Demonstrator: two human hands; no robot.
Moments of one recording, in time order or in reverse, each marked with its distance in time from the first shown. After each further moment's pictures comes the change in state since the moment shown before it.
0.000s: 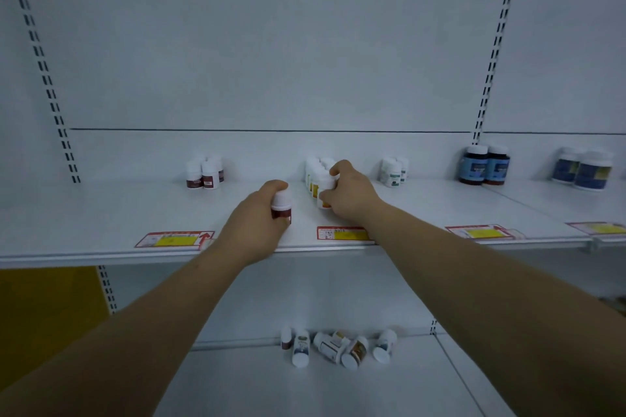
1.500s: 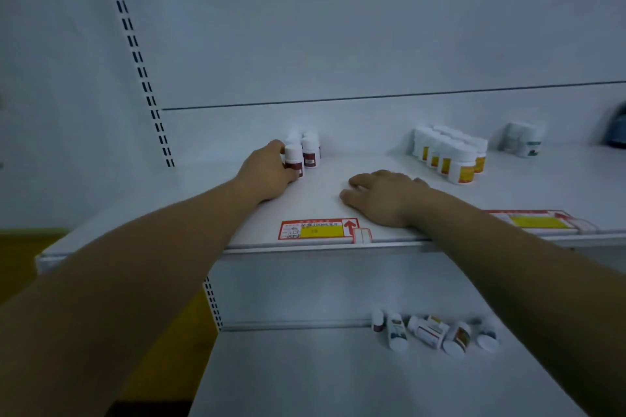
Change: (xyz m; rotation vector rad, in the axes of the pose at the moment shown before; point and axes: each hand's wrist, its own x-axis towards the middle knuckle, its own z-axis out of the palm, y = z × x) left_hand 0.093 -0.168 -0.097 0.214 -0.060 -0.139; right_hand 0.001 -0.107 0.106 -0.497 -0.378 0.032
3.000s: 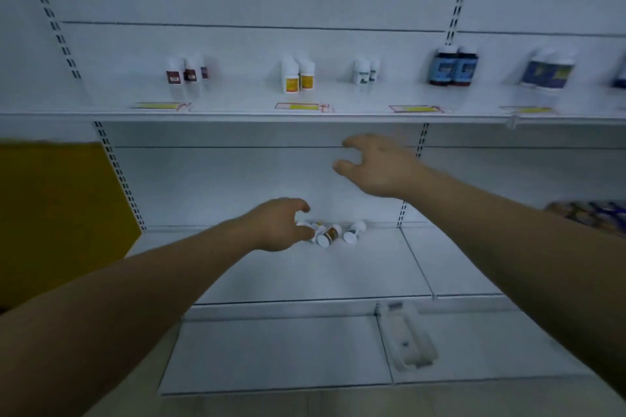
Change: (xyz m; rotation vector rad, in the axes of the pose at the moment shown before) left_hand -0.284 0.215 0.158 0.081 -0.542 0.097; right_hand -0.230 0.221 0.012 0.110 0.196 -0.105
